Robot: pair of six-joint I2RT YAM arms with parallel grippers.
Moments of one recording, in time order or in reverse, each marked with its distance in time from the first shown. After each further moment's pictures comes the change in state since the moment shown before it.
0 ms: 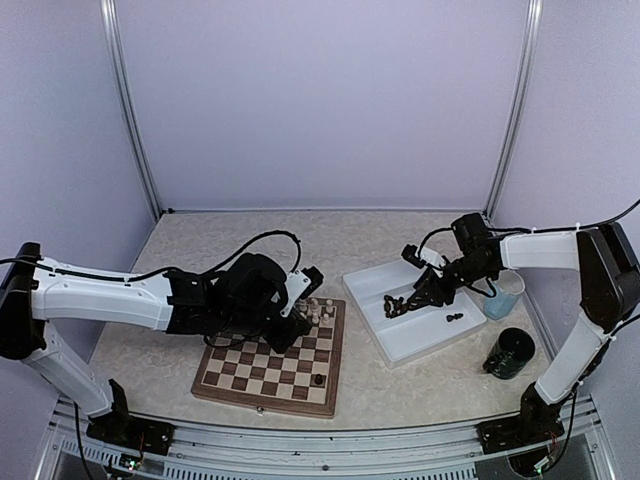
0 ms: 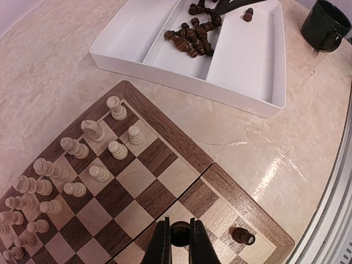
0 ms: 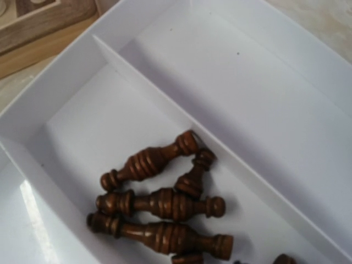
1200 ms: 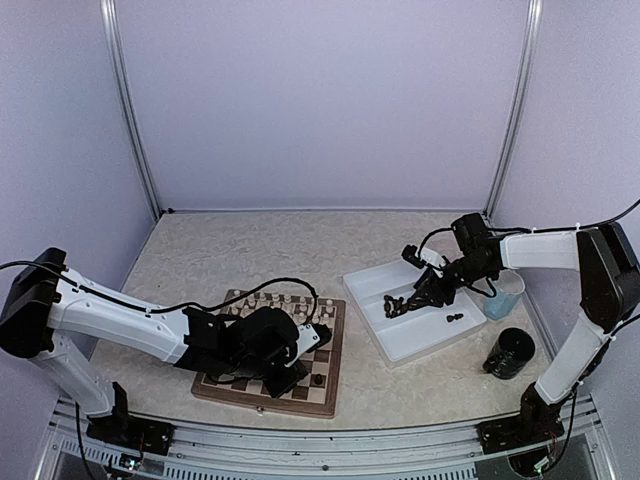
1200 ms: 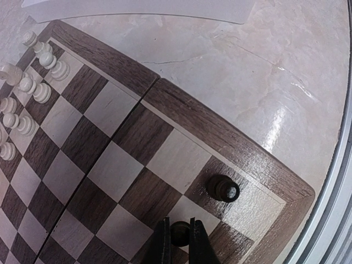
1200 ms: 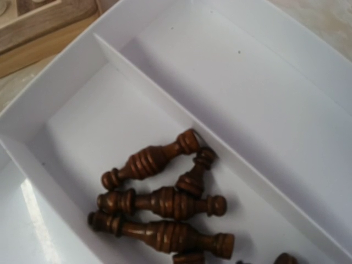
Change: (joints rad) left arm -0.143 0.076 -0.136 0.033 -0.045 0.058; right arm 0.000 0.000 0.001 -0.005 0.000 -0.001
